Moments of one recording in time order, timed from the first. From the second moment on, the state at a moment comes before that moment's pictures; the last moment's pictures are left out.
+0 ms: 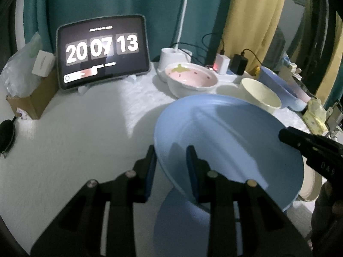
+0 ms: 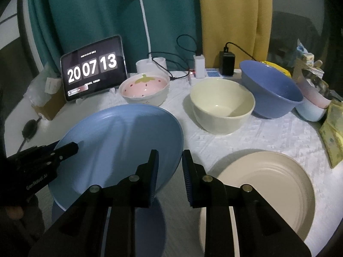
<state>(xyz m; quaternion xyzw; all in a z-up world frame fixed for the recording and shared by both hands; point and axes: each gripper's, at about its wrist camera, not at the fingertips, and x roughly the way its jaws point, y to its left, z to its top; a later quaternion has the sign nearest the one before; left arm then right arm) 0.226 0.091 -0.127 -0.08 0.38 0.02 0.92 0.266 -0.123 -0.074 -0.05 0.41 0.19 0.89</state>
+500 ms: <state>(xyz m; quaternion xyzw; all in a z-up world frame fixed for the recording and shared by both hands) 0.209 0.057 -0.114 -0.06 0.37 0.00 0.93 0.246 -0.158 -0.061 -0.04 0.40 0.18 0.90</state>
